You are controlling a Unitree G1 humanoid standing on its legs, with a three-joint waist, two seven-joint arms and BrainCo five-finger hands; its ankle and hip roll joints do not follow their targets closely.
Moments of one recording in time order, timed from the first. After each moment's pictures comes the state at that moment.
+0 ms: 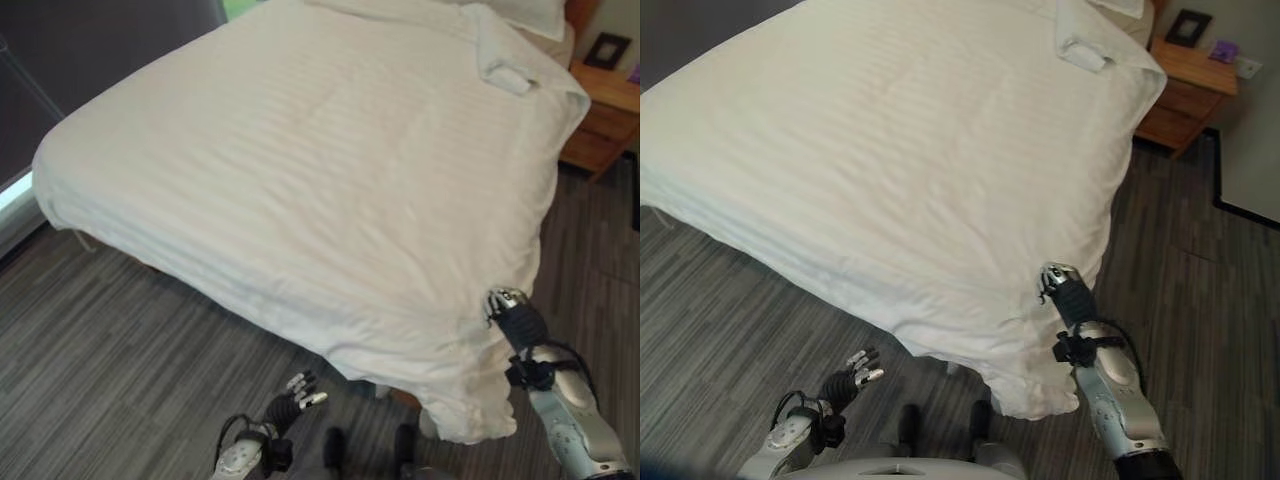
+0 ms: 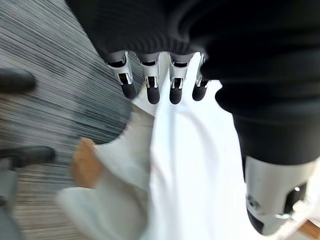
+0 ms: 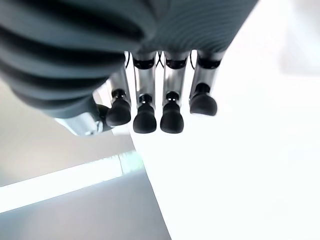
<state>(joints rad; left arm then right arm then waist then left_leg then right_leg) 0.26 0.39 -0.35 0.38 -0.49 -0.06 -0.13 0.09 -0.47 0.17 -0.03 0.69 -0.10 0.17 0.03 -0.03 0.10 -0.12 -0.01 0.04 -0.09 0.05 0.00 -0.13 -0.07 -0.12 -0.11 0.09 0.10</state>
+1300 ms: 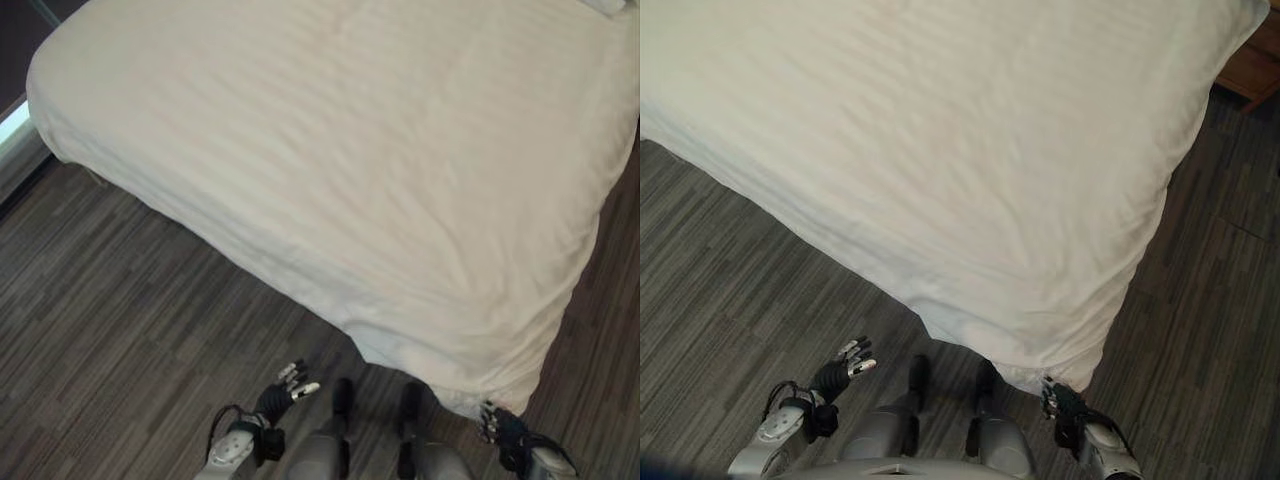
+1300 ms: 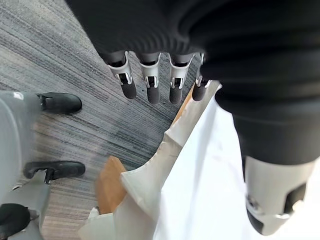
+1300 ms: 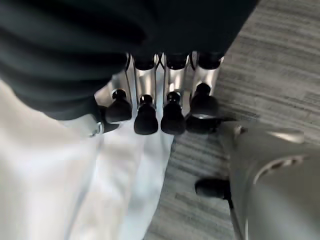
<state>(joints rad) 0.19 0.40 -0.31 0.40 -0.51 -0.09 -0.12 0.01 -0.37 0.13 1.01 0.55 -0.04 0.18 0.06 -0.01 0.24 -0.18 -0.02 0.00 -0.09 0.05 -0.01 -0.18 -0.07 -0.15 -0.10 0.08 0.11</state>
